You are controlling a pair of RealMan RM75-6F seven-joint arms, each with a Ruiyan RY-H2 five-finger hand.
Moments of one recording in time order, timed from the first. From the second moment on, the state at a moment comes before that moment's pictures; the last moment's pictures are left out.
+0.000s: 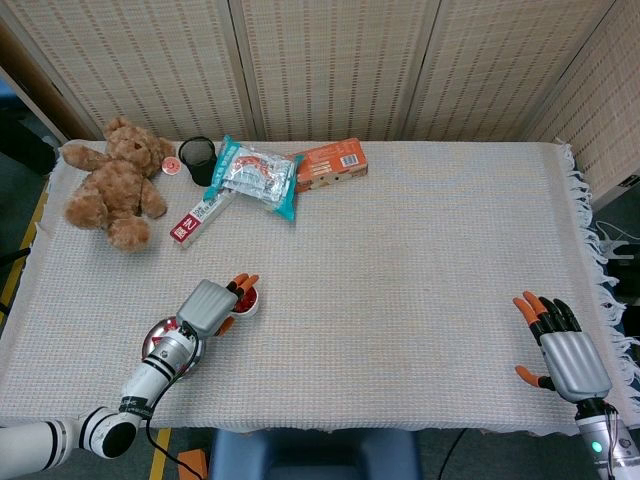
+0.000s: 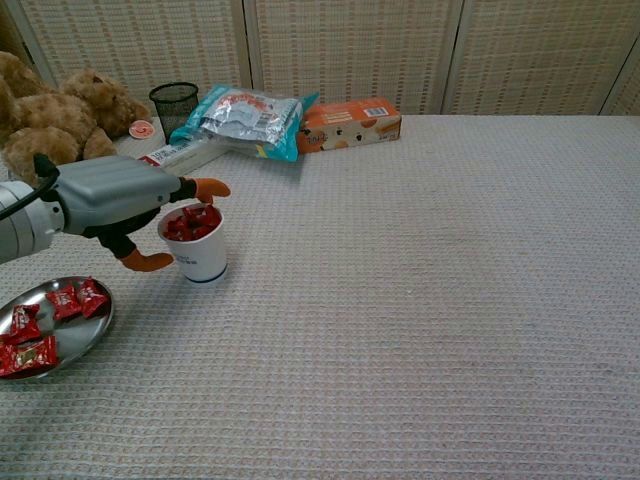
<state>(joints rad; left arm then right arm) -0.72 -1.45 -0.11 -1.58 1.15 0.93 0.61 0.12 -1.07 -0.01 -1.71 -1.49 1.33 -0.12</state>
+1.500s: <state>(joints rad) -0.68 -1.37 -0.08 -1.56 1.08 0.98 0.52 0.12 -1.07 -0.01 -1.71 -1.49 1.33 -0.13</state>
